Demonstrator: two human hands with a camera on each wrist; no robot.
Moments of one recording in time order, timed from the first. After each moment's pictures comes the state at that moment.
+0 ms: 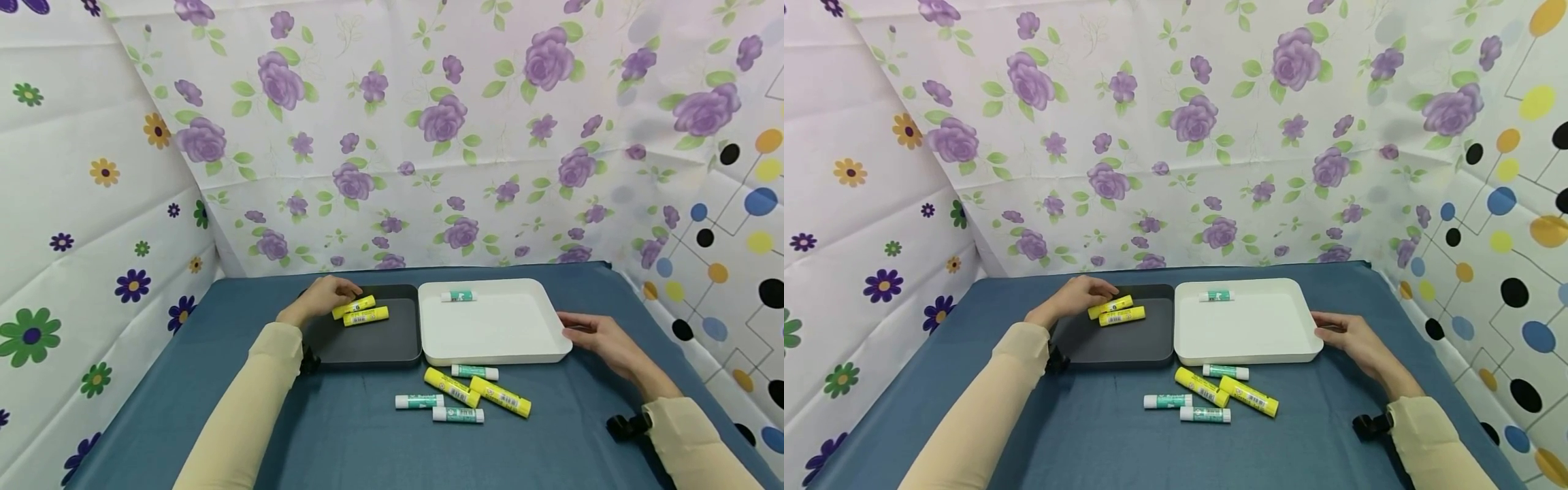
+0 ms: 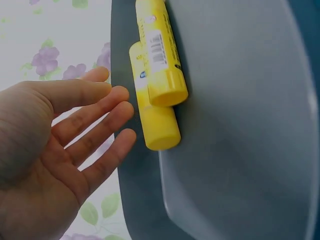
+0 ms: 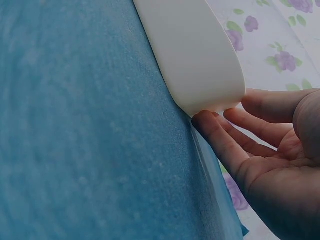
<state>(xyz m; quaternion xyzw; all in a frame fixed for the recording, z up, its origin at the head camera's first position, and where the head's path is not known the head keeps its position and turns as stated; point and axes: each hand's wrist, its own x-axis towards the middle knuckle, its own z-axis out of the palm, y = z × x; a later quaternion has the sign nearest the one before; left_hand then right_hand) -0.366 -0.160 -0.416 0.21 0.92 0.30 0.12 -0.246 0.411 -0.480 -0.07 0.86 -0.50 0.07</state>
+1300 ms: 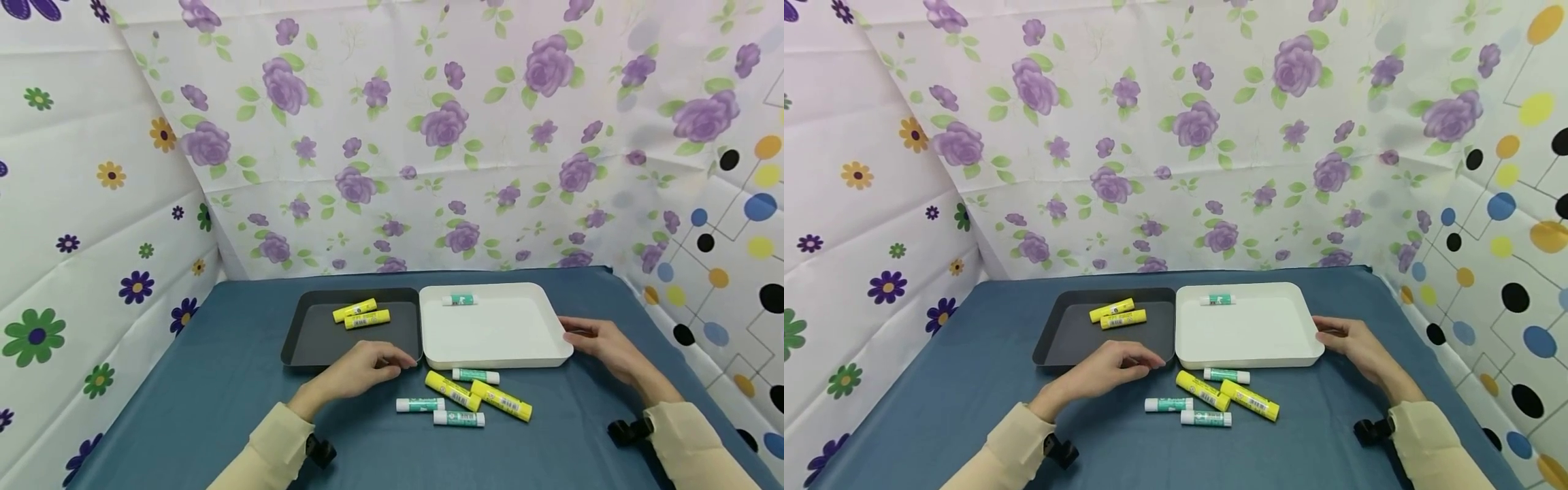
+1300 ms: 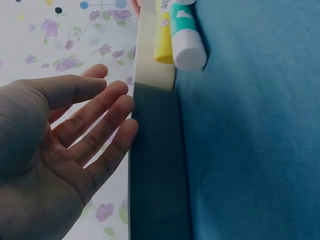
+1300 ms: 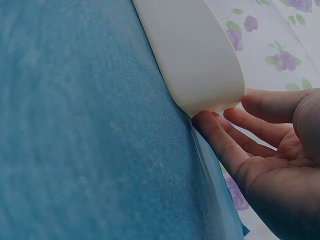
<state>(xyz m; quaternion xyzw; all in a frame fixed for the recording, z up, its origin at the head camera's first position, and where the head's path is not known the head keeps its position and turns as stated) -0.233 -0.095 -0.433 0.36 0.84 0.39 0.14 -0.247 0.412 -0.482 -0.06 0.85 -0.51 0.07</state>
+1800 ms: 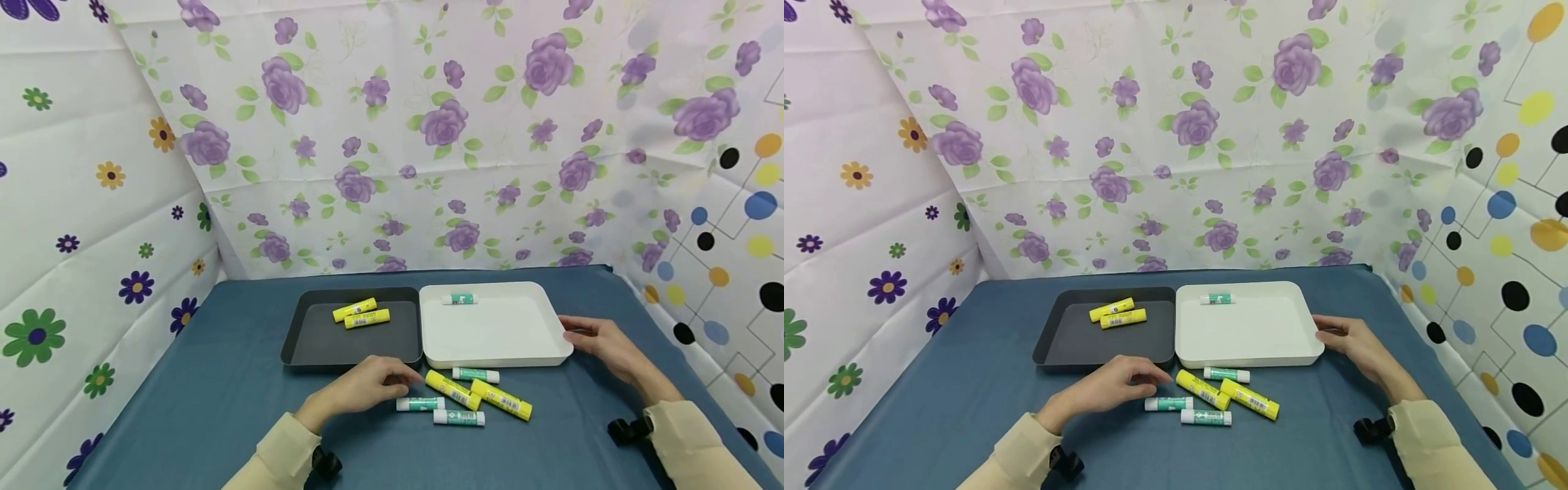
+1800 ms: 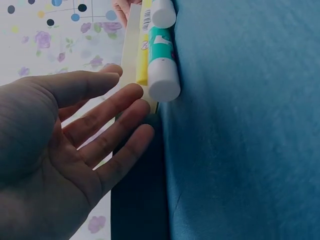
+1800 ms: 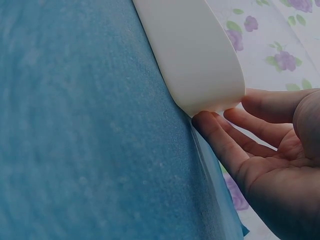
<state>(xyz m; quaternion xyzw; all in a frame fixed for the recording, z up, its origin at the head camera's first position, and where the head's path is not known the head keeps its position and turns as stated) -0.220 -0.084 -0.445 0.37 0.83 0.37 0.19 -0.247 0.412 -0.483 -0.06 0.85 -0.52 0.07</state>
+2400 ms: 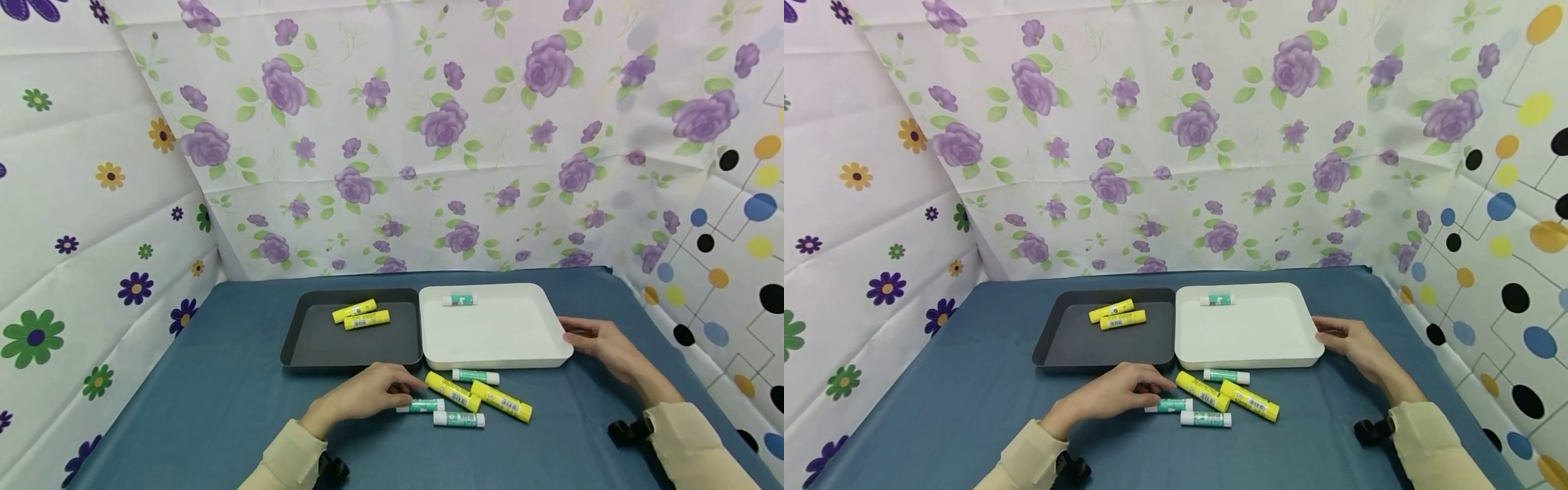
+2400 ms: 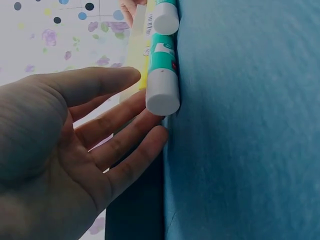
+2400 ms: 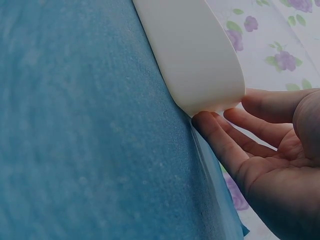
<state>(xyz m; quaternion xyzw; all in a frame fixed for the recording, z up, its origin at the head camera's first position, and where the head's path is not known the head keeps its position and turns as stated) -0.218 -0.079 -0.451 0.38 0.84 0.34 0.20 -0.247 0.413 -0.483 -0.07 0.85 -0.52 0.07</state>
